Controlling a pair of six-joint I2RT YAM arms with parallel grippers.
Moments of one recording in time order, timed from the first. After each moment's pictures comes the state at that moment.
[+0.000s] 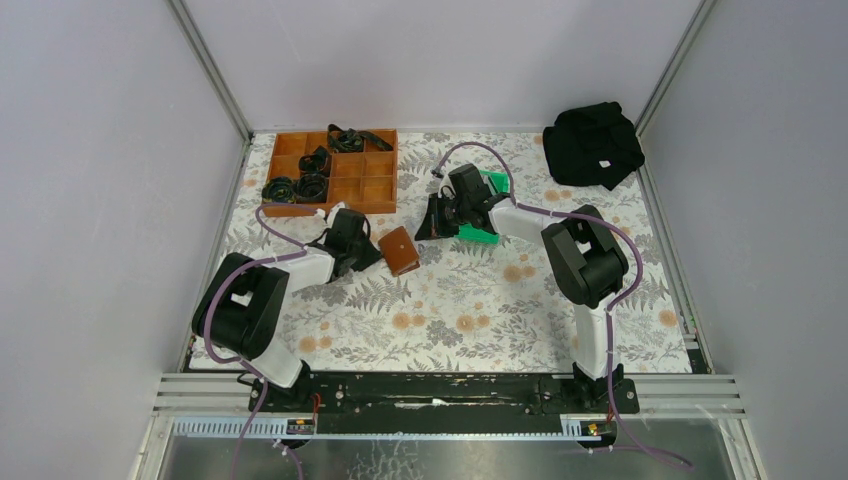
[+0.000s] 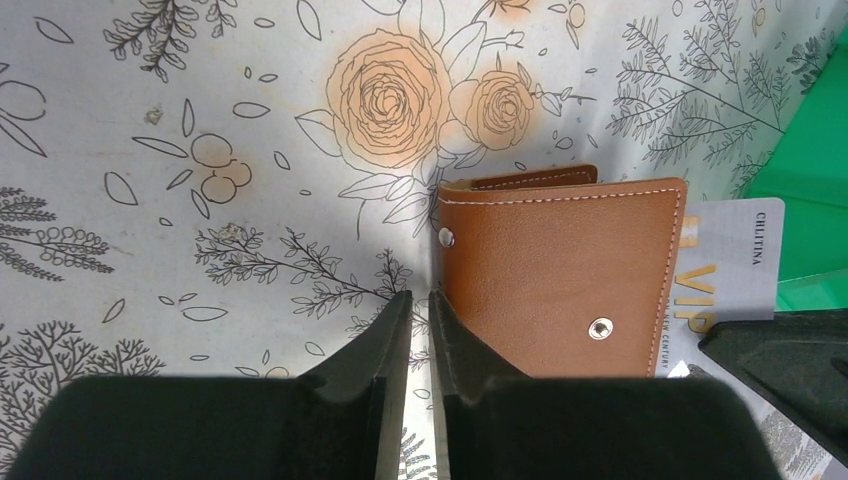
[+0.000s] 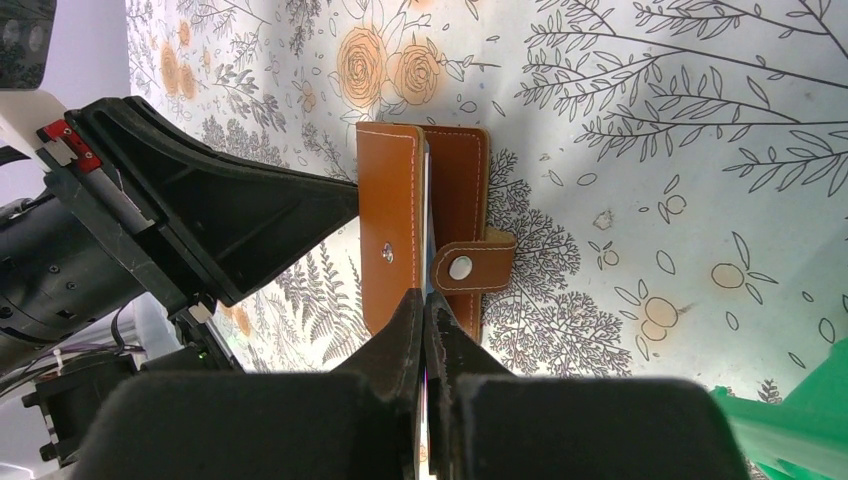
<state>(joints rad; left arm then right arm) -0.35 1.60 0.68 0.05 -0.02 -0.89 0.58 2.04 1.35 -0.09 -0.52 0.56</state>
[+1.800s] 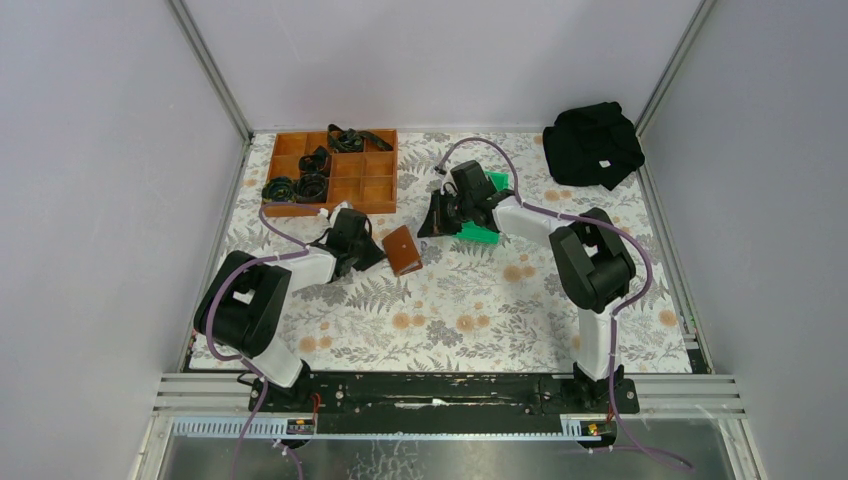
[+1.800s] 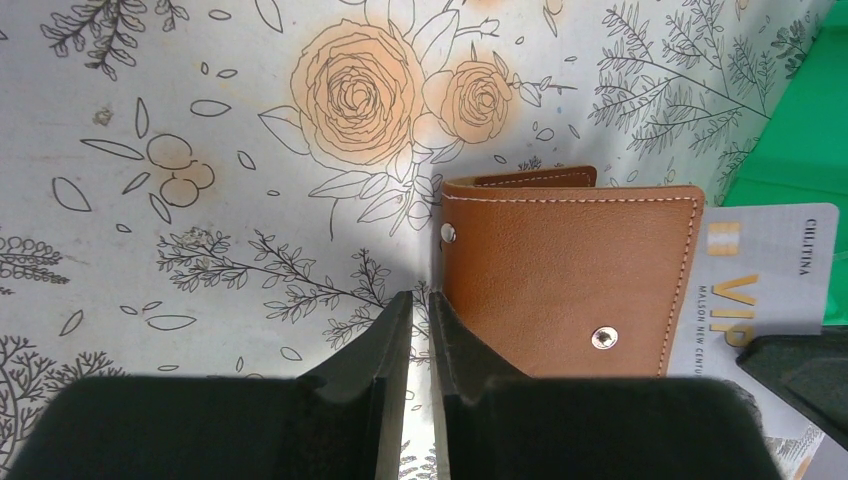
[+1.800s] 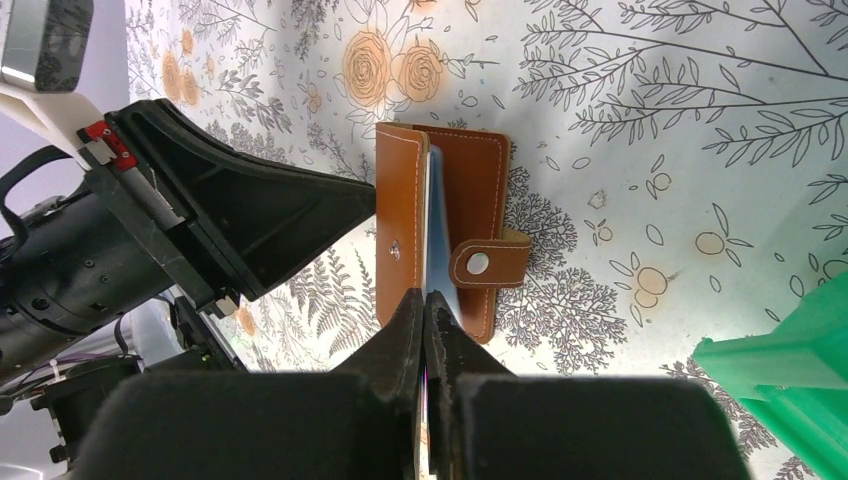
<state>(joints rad) -0.36 1.61 0.68 0.08 0.00 -0.89 0.58 2.00 1.35 -0.14 -0.48 0.56</state>
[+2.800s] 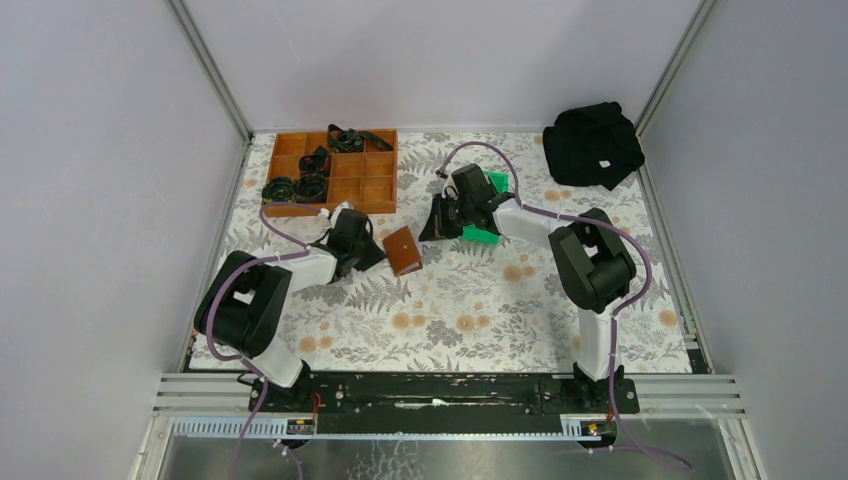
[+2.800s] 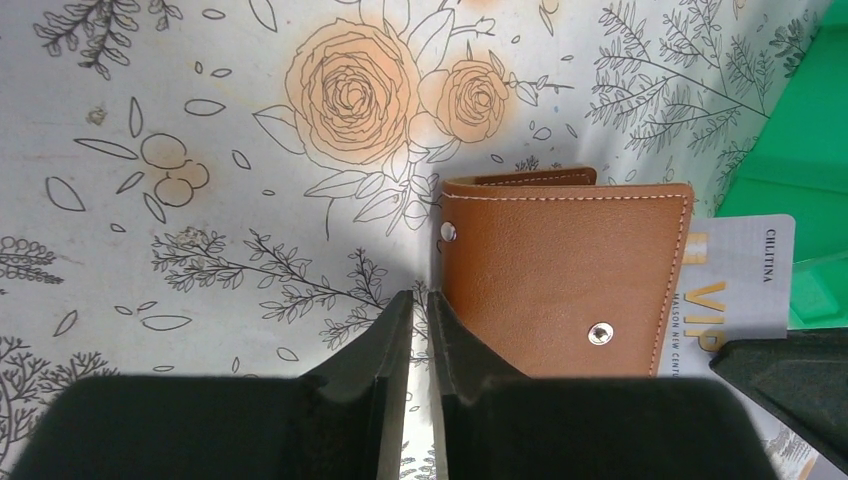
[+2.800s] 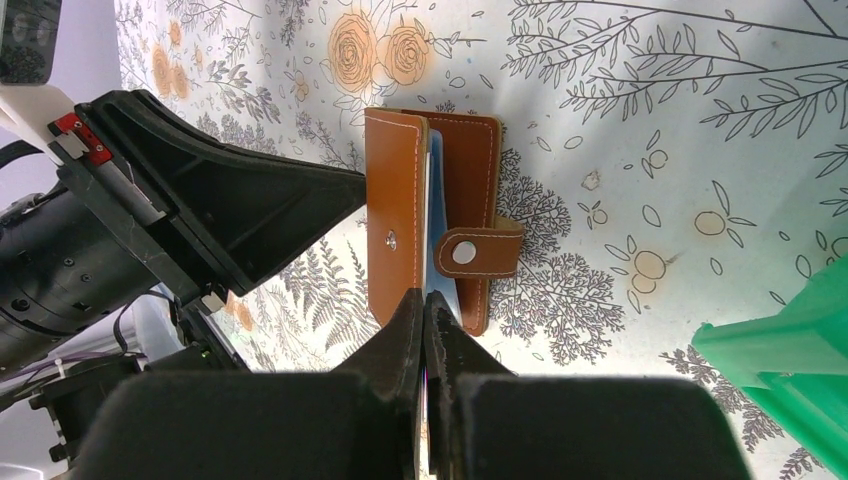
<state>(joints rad) -0.36 1.61 0.68 0.08 0.00 -0.89 0.58 1.99 1.33 -0.14 -0.48 0.58</state>
